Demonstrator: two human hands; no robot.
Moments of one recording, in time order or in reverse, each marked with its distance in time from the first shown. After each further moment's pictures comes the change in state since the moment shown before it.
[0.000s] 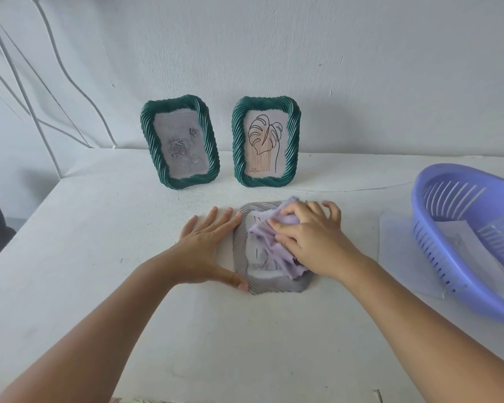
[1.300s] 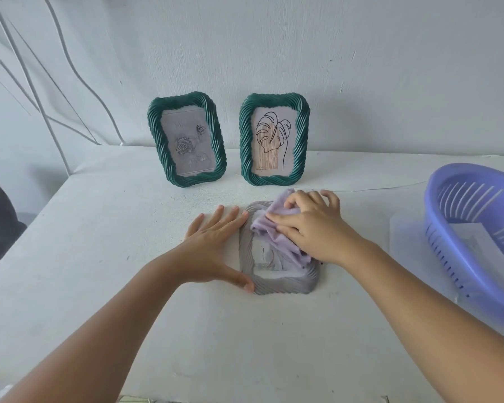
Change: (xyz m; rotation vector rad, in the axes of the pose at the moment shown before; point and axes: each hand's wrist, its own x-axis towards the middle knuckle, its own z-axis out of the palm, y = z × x) left_hand 0.000 0.002 0.000 -0.017 0.001 -0.020; right_hand 0.025 0.006 -0.004 0.051 -0.067 -0.055
